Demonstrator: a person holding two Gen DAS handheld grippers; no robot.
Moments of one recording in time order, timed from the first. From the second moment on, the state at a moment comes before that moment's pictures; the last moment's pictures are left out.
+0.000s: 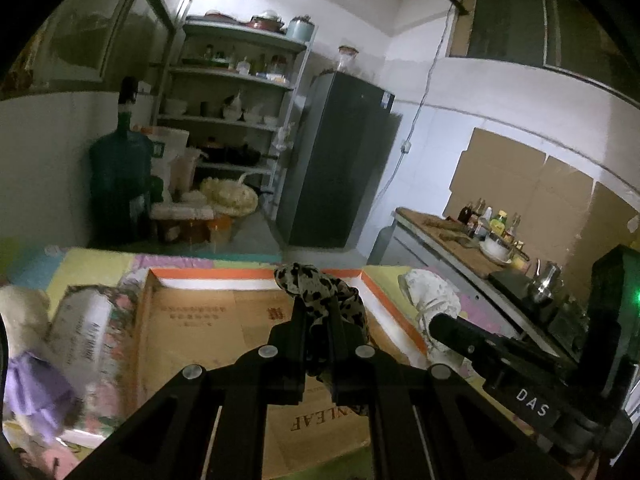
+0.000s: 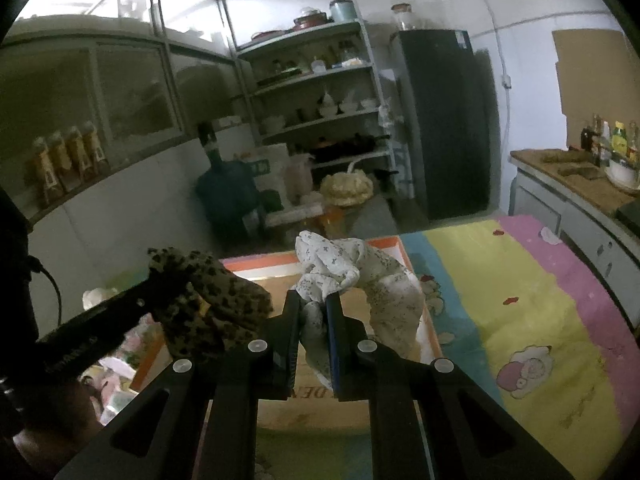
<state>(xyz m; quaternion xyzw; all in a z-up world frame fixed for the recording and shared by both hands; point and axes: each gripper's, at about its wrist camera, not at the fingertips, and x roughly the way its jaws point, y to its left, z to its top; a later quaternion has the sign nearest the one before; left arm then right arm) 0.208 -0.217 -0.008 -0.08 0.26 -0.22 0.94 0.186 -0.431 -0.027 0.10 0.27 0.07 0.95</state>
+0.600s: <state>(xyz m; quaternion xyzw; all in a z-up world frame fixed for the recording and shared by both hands) 0.243 -0.242 -0.058 -0.08 0.36 -0.20 0.91 0.227 -0.433 -0.072 0.10 0.34 0.07 0.93</state>
